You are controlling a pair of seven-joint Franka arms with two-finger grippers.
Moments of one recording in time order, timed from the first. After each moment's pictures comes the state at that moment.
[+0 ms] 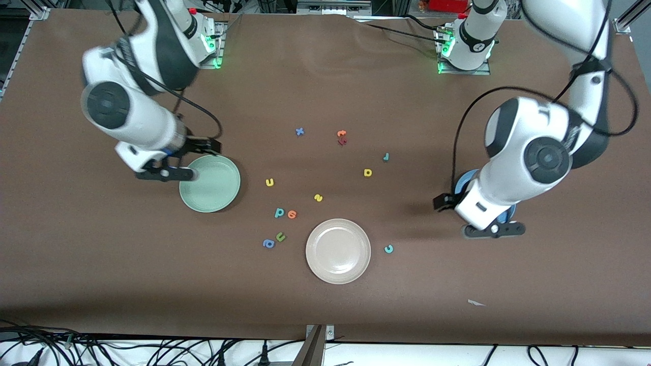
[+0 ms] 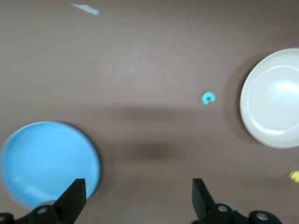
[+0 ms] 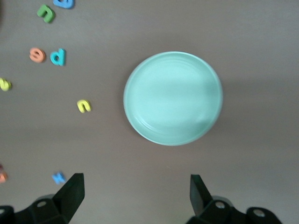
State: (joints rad) left arm -0.34 0.57 0.10 -1.35 -0.12 1.90 -0.31; right arm 0.27 0.29 0.13 -1.71 0.01 1.83 0.45
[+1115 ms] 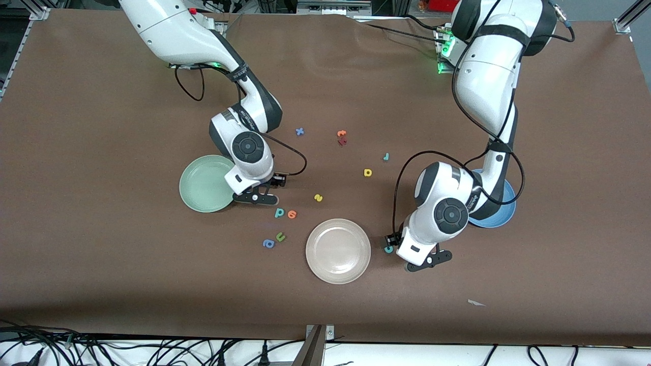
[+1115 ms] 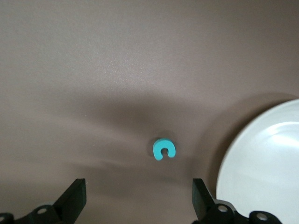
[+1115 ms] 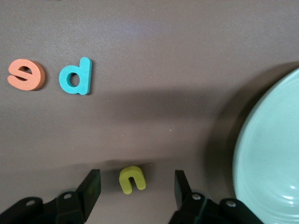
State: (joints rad) left arm -0.41 1.00 0.08 -1.08 -0.20 2.09 -0.61; right arm 0.45 0.66 0.12 -1.71 -0.15 2.27 0.73
